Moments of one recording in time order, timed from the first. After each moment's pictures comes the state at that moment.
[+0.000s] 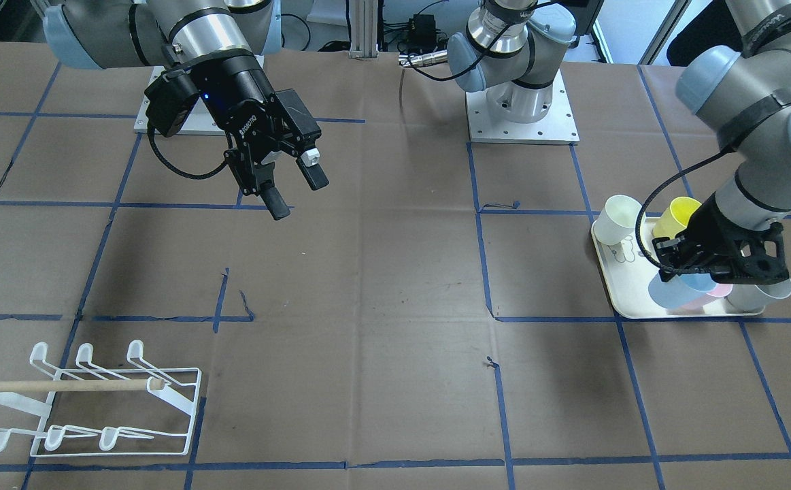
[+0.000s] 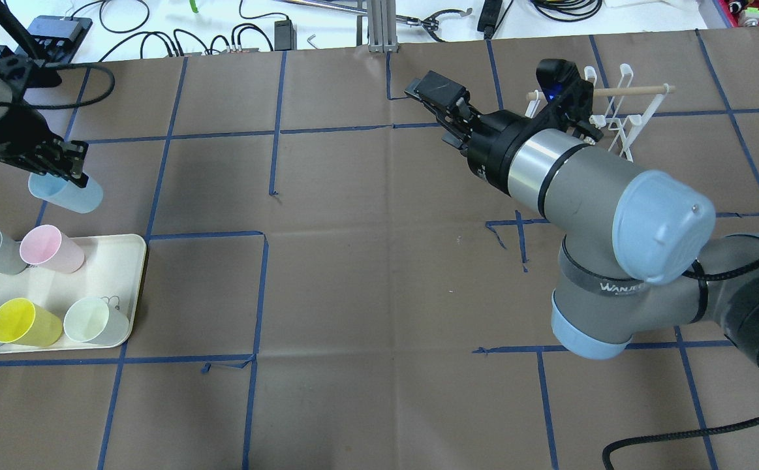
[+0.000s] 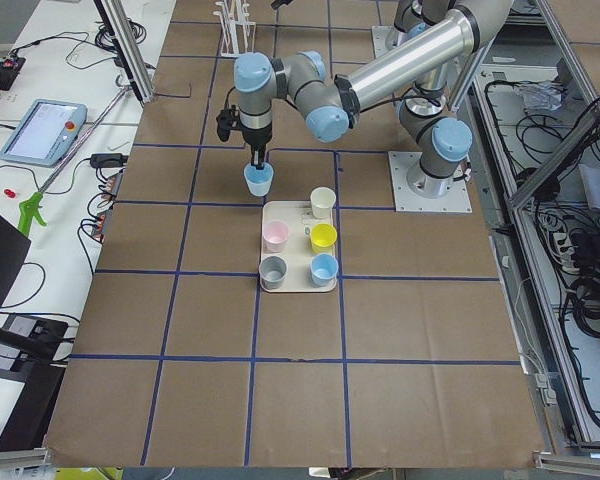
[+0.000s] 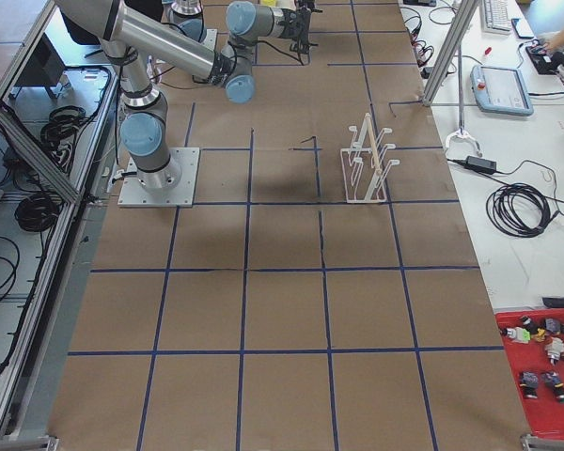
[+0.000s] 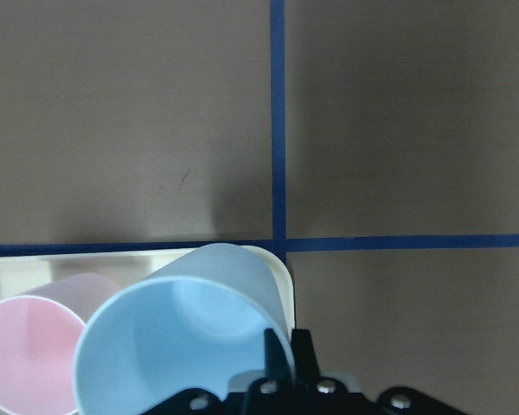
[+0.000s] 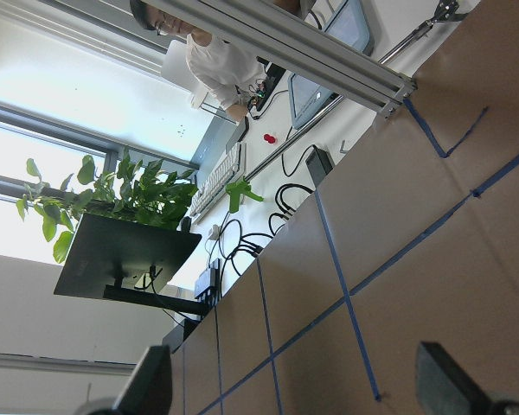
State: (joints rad) left arm -1.16 -1.74 -1.60 -1.37 1.56 0.47; right arm 1.69 -1.58 2.23 -3.38 -1.12 1.06
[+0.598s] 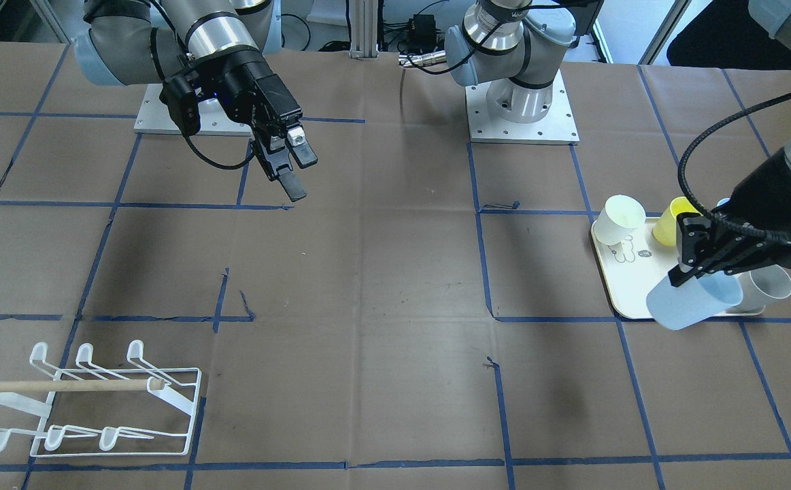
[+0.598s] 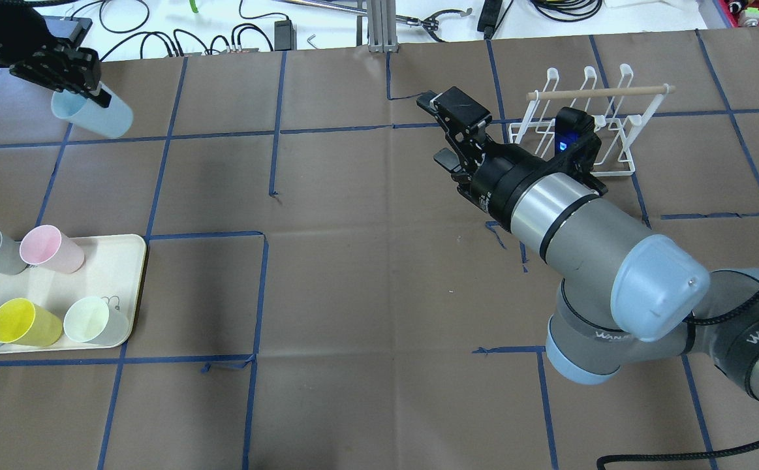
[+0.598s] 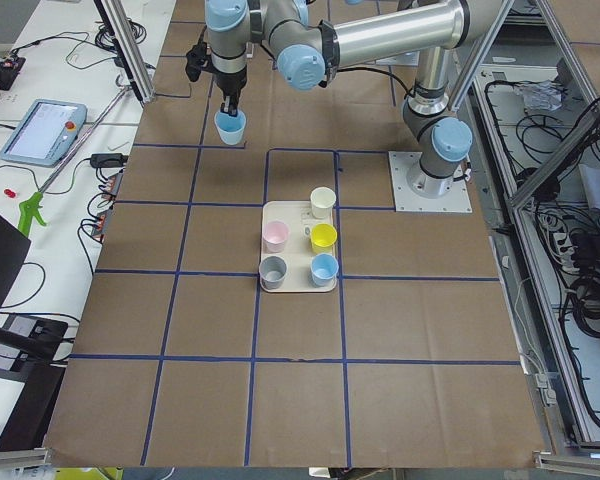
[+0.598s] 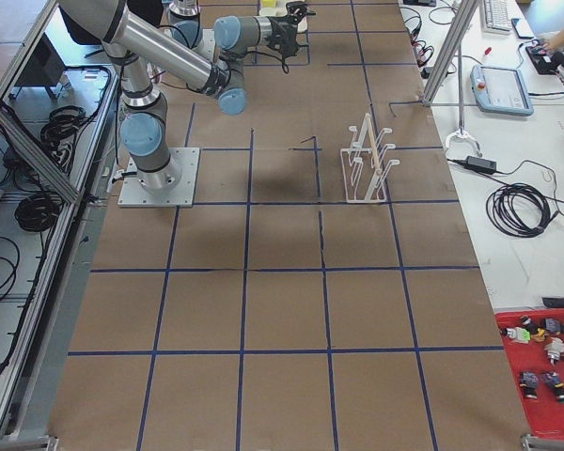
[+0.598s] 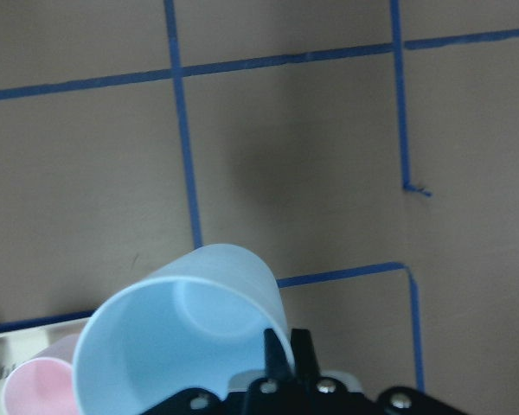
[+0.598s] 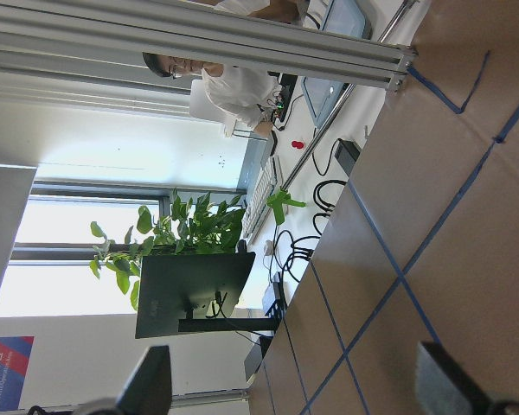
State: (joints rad) left arm -1.25 -1.78 -1.39 -1.49 1.26 0.47; right arm 1.69 -1.56 2.31 -3.58 -1.12 1.35
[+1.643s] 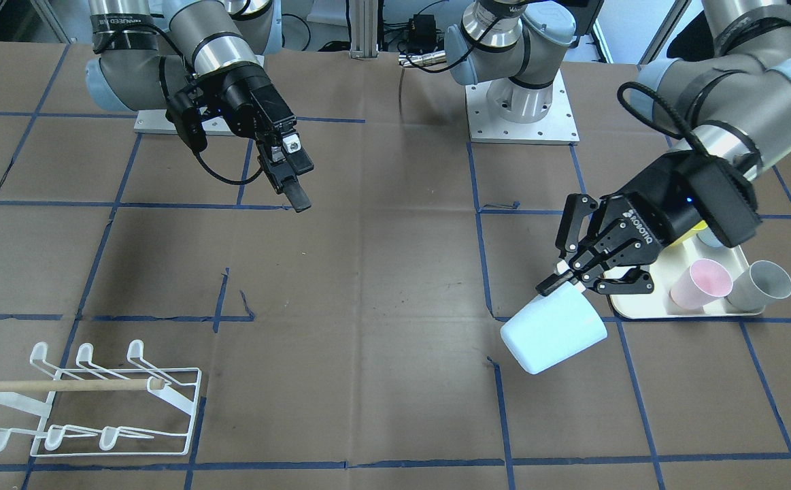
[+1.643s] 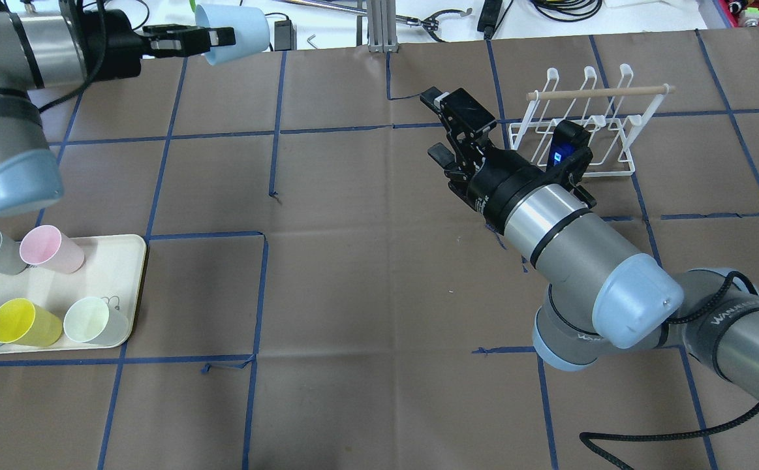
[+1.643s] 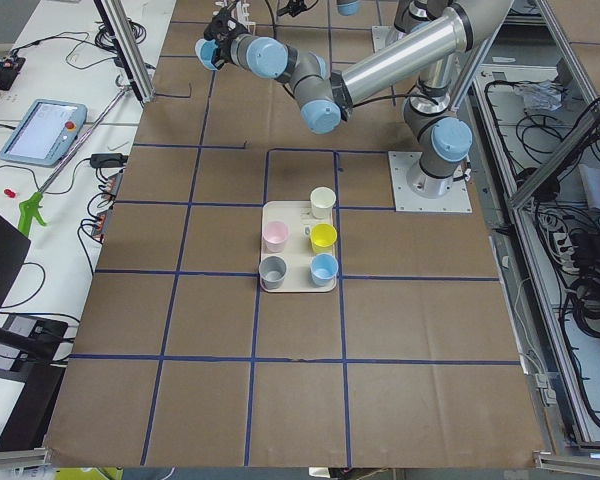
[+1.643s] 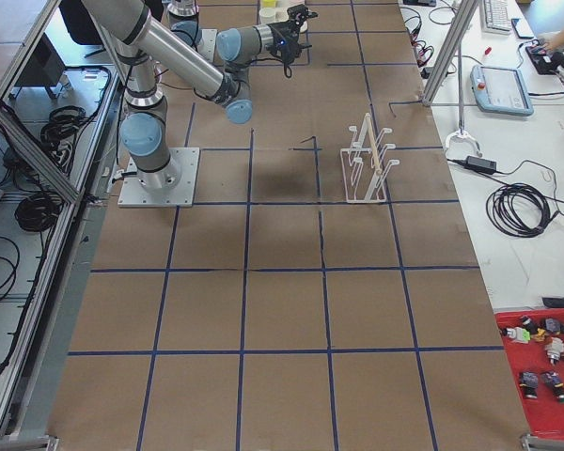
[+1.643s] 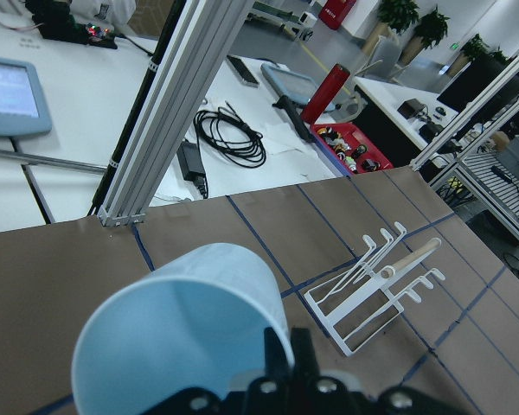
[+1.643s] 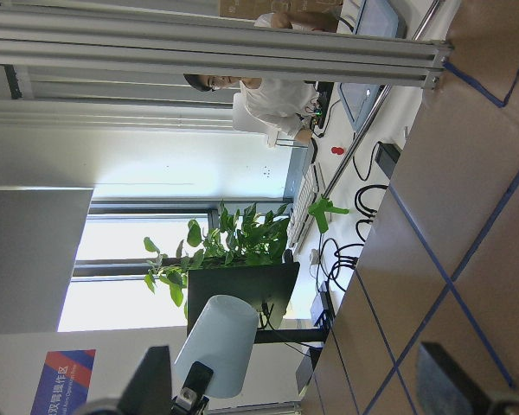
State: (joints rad) left arm -1.27 -1.75 -1.90 -0.46 0.46 0.49; right arm 1.69 -1.45 2.31 -3.82 -1.13 1.48
